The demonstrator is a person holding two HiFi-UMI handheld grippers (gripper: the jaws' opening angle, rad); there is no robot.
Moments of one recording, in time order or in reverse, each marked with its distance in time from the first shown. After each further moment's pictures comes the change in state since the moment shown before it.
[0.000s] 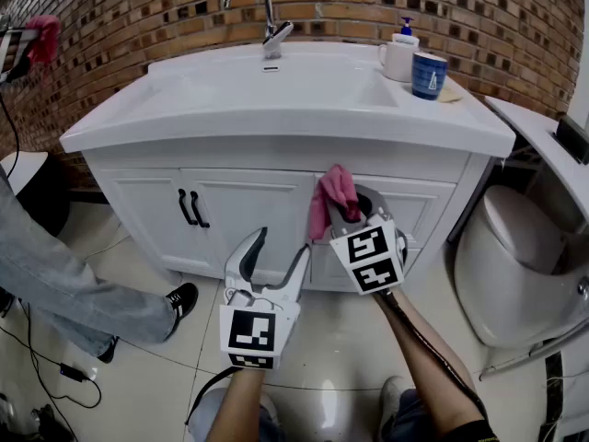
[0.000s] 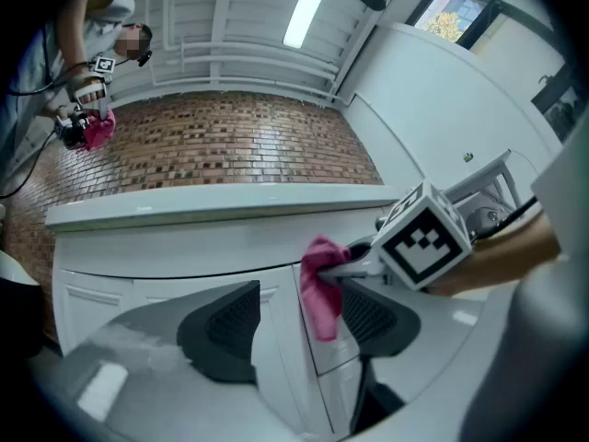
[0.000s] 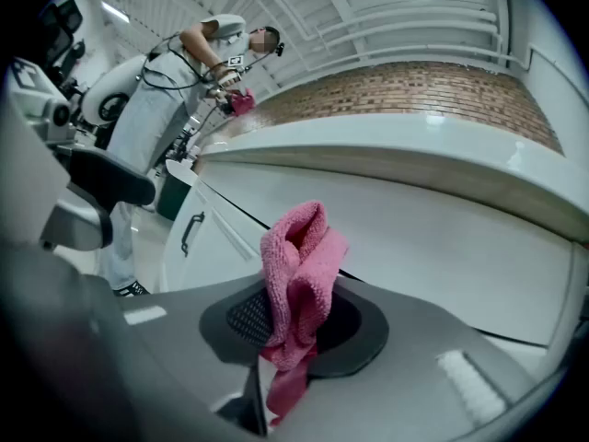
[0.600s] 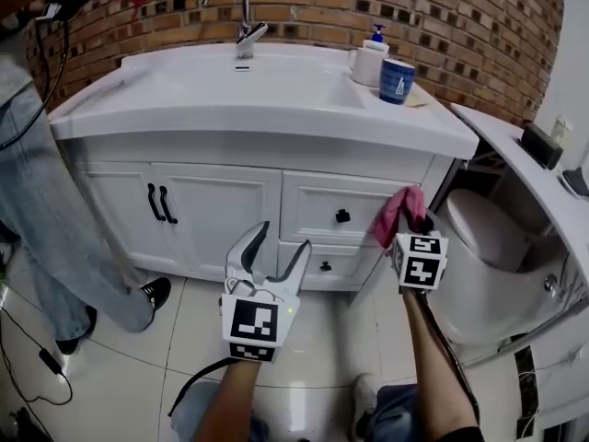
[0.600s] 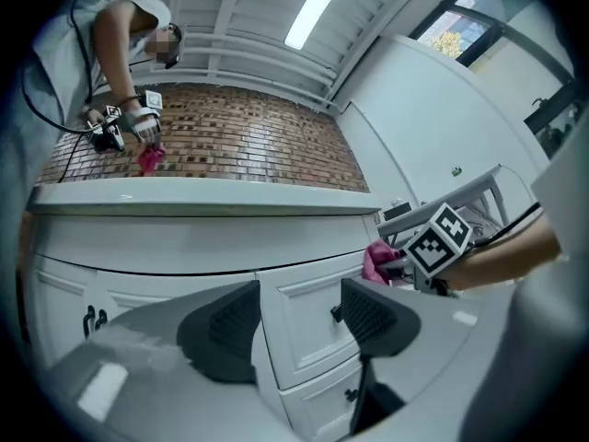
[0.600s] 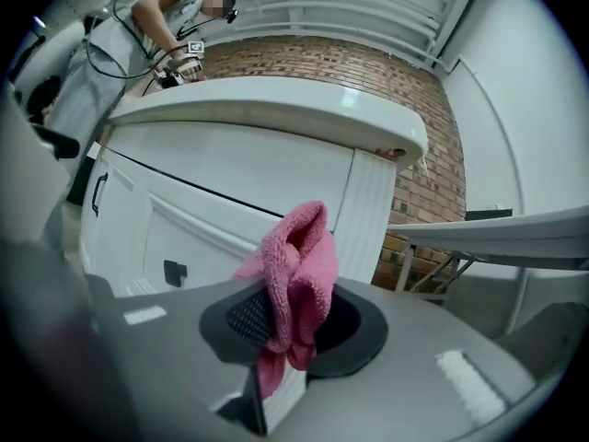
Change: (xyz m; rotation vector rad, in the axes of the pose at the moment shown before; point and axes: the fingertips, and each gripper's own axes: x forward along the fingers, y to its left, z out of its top) left arm 0.016 -0.036 0.011 -0.024 -0.032 -0.077; right arm -0.105 -0.158 -0.117 0.208 0.192 -0.476
